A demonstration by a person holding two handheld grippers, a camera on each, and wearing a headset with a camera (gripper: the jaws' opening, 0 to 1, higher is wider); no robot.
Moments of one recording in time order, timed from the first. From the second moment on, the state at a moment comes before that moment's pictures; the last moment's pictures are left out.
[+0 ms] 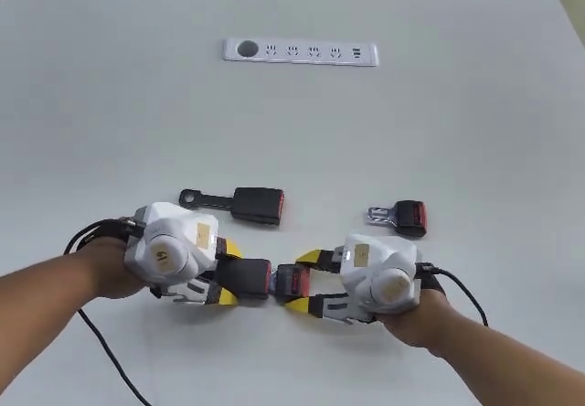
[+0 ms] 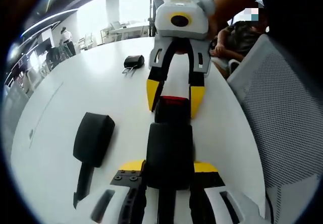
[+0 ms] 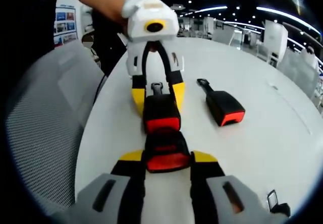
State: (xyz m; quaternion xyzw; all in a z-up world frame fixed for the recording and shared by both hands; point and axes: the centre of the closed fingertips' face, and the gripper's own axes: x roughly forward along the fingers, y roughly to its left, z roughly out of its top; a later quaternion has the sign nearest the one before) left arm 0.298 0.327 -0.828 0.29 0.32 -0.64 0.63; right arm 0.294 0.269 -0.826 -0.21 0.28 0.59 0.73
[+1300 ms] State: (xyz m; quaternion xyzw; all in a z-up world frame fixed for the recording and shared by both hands) left arm 0.299 0.329 -0.827 0.28 0.29 -0.66 0.63; right arm 0.294 0.268 -0.826 -0.17 0.27 0.58 0.74
